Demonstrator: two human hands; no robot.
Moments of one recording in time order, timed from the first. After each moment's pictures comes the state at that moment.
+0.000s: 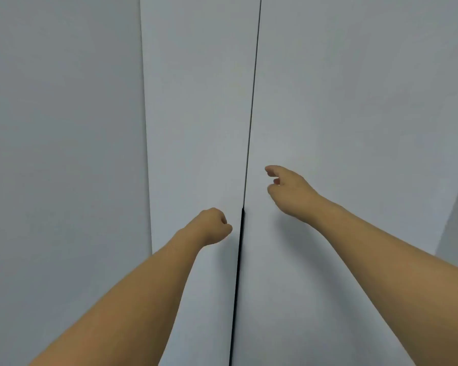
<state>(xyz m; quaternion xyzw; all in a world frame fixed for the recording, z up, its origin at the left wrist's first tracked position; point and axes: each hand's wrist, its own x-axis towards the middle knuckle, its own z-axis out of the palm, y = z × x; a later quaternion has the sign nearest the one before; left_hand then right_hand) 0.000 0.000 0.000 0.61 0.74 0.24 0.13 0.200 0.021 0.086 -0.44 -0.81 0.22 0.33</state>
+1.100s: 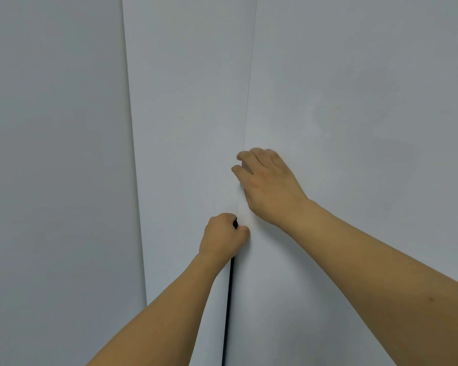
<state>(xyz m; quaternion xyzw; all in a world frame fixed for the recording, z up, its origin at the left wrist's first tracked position) 0.026 0.070 -0.045 0.55 0.67 0.48 0.12 0.148 0.076 0.075 -0.29 -0.86 -0.35 0.23</state>
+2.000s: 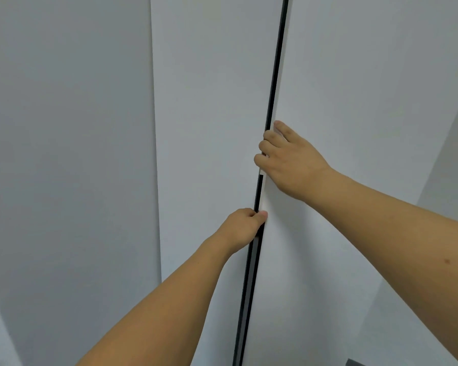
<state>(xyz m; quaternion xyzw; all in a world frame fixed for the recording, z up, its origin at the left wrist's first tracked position) -0.002 -0.082 -0.035 0.64 0.55 0.40 0.35 0.134 -0.087 0.108 -0.32 -0.78 -0.54 0.00</state>
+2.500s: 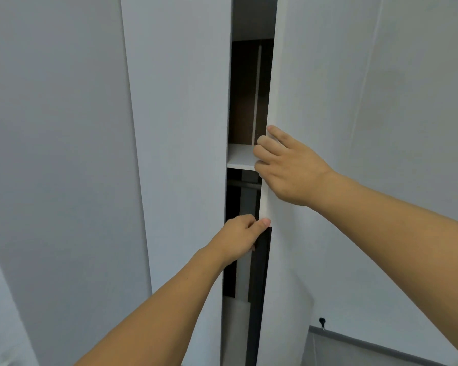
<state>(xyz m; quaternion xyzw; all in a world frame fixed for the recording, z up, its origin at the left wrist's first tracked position) 0.071 -0.208 -0.038 0.71 0.52 0.37 0.29 0.223 -0.231 0.112 -0.32 -0.77 -0.55 0.00</state>
